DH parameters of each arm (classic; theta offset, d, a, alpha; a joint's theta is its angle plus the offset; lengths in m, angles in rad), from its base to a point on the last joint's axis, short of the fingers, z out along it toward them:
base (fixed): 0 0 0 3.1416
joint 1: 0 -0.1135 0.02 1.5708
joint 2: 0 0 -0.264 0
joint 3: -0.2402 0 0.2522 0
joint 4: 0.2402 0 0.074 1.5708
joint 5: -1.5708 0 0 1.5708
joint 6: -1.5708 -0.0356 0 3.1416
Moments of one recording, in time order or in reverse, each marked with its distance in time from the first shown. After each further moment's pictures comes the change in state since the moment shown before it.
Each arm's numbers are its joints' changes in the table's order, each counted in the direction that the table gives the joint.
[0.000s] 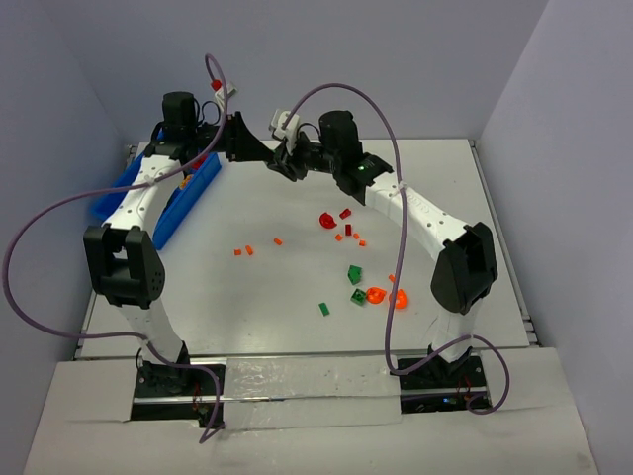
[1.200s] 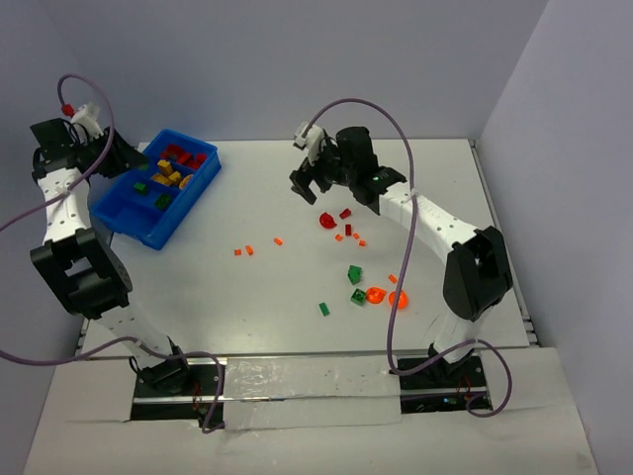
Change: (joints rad) left arm -0.568 -0.015 0.014 0.258 0.417 -0.311; right arm 0.062 -0.077 0.211 0.007 -0.134 -0.052
